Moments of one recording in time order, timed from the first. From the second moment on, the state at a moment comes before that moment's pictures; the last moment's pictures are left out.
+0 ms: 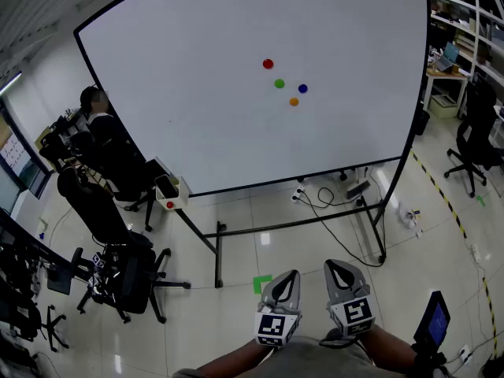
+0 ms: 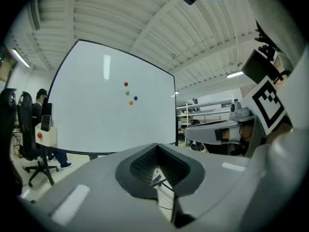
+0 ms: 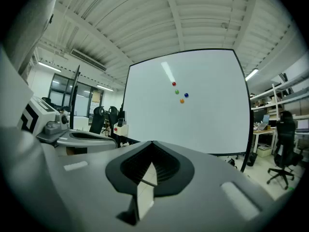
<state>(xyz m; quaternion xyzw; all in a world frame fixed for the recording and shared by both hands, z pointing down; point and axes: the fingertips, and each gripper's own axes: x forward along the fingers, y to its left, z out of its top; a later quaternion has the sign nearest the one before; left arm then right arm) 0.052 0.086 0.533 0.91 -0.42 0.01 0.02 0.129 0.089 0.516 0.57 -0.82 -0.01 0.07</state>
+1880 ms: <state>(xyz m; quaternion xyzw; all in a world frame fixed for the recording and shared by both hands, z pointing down) 0.159 -0.236 0.429 0.85 -0.51 -0.05 -0.11 0.228 -0.229 0.414 0.49 -0.86 -0.12 0.00</state>
